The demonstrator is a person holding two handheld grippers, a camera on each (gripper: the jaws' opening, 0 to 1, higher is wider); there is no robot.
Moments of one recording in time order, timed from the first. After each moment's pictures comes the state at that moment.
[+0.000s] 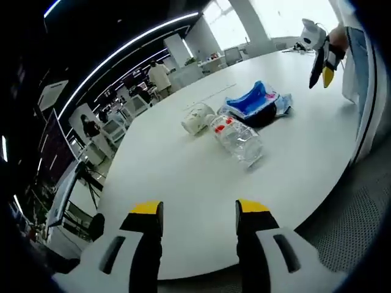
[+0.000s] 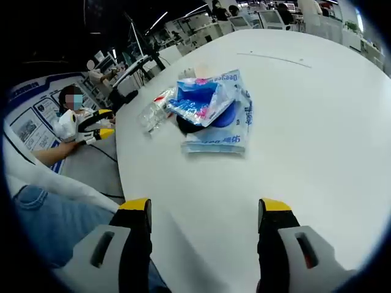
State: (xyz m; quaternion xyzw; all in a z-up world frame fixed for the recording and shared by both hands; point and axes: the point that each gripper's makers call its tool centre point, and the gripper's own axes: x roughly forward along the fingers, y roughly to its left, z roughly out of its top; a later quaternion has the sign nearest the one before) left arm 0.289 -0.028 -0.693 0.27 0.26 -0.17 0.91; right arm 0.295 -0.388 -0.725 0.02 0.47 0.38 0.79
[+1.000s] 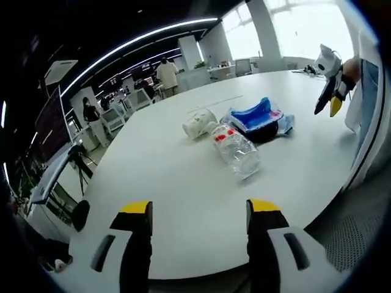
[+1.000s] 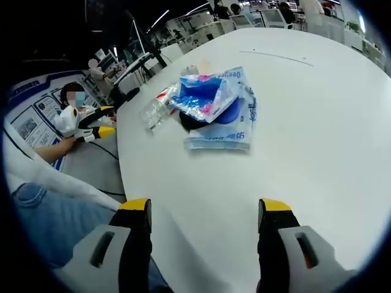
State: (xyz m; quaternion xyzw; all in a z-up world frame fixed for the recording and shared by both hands) left arm 0.291 -0.037 -0.688 0.18 0.25 -0.17 0.94; right arm 0.290 -0.385 -0.728 0.02 0.48 0.39 0.79
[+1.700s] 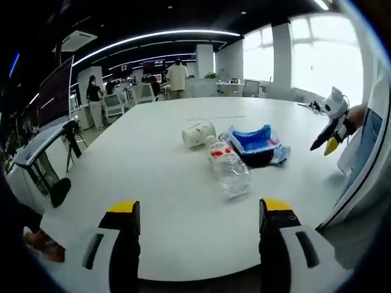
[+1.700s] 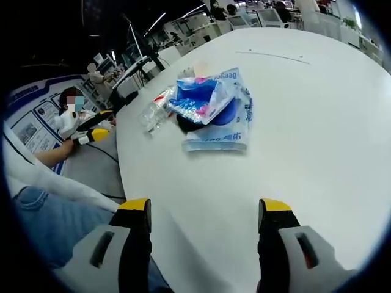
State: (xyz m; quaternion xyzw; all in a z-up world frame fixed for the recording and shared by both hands) left arm 0.291 -0.058 -0.667 0.05 0.25 -0.17 0.95; right arm 0.293 -0.387 -0.727 0.03 0.48 0.38 0.79
